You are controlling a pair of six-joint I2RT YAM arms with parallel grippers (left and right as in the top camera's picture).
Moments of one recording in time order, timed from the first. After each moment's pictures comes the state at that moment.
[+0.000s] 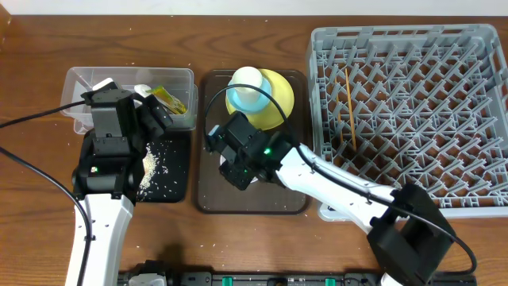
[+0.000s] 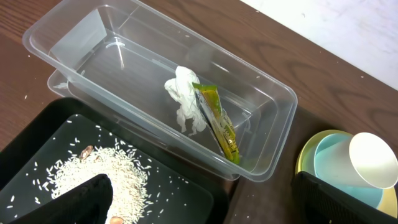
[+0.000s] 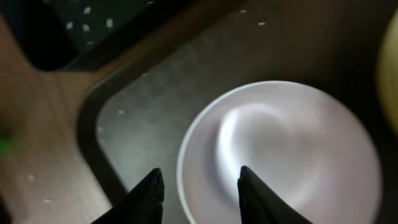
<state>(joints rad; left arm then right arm) 0.02 1.12 0.97 -0.58 -0.17 -0.47 0.90 1.85 1.34 -0.60 -0.16 -0.01</state>
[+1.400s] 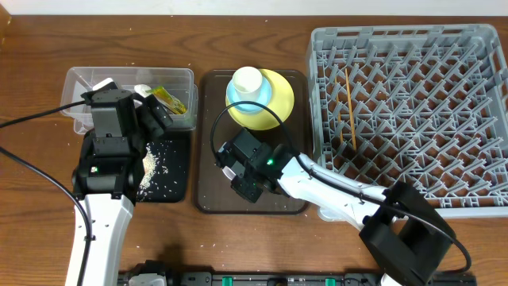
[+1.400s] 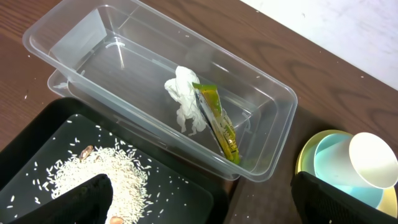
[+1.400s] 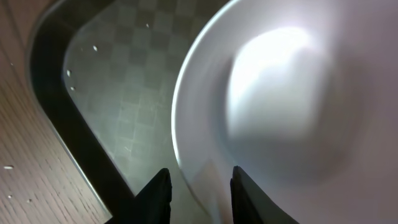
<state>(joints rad) 0.02 1.12 0.97 -0.58 -0.17 -0.47 0.90 1.85 1.21 -0.58 -0.14 -0.03</state>
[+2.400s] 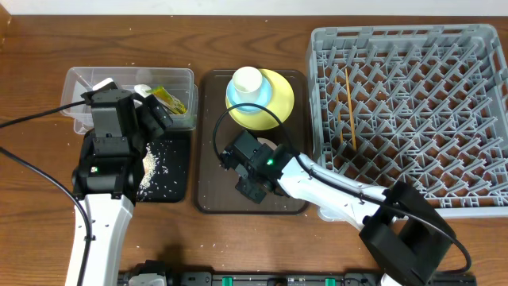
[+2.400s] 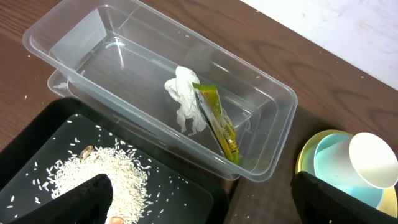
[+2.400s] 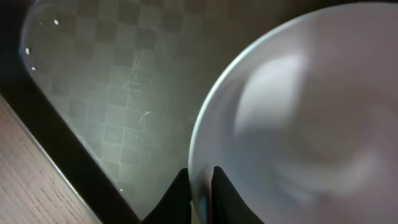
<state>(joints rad) 0.02 1.12 0.97 -0.58 -0.17 -0.47 0.90 1.85 1.21 -0.62 -0.07 -0.04</state>
